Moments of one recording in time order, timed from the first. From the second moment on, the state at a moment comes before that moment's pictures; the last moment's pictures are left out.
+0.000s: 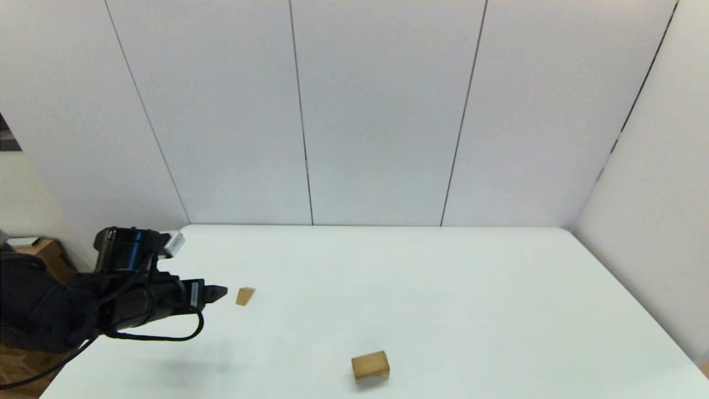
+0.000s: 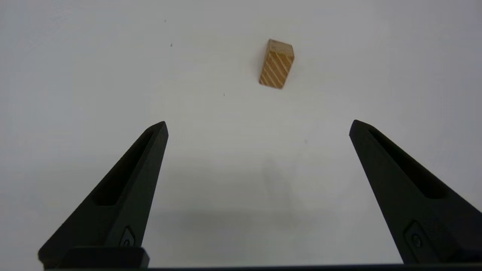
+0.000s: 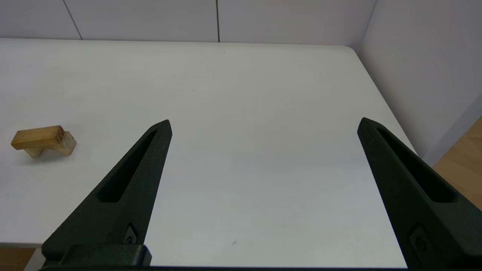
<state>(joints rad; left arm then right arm) -0.04 1.91 -0.54 -0.58 -0.06 -0.11 0.00 0.00 -0.05 0.14 0.00 -0.01</state>
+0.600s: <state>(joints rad) -0.09 2.17 -0.71 -0.62 -0.11 -0.03 0.00 0.00 -0.05 0.13 0.00 -0.01</state>
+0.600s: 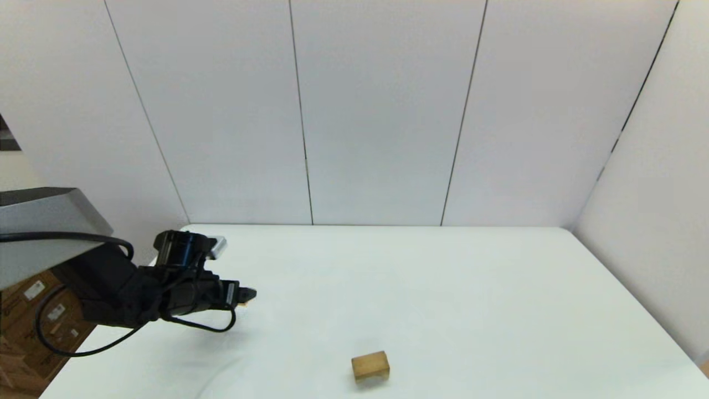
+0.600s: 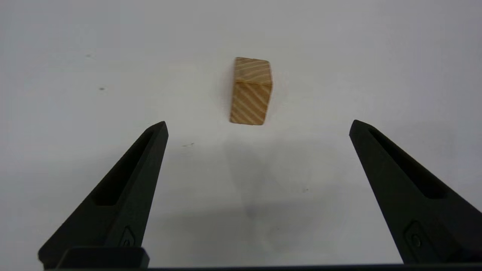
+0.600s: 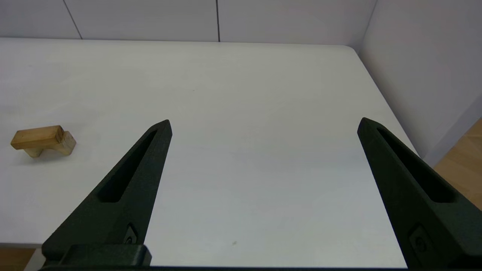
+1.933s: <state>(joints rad) -0.10 2.33 -0.83 -0.62 -0.11 -0.01 0.00 0.00 -0.05 0.13 0.00 -0.01</state>
